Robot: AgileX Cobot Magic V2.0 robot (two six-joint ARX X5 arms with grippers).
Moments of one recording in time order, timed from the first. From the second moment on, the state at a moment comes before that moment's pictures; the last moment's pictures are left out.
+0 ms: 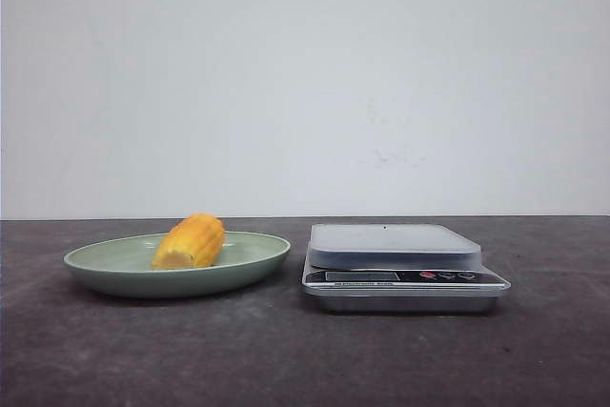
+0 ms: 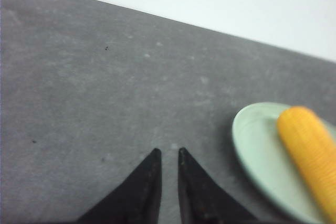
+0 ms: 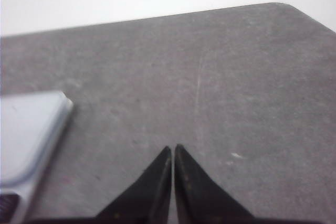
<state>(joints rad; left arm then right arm) 0.01 0.03 0.12 -0.25 0.02 -0.28 0.04 0.04 0.16 -0.31 0.02 0.23</state>
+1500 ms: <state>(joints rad) -0.46 1.73 1.09 -0.32 0.02 -0.22 0.08 0.65 1.05 -0.59 -0.26 0.26</state>
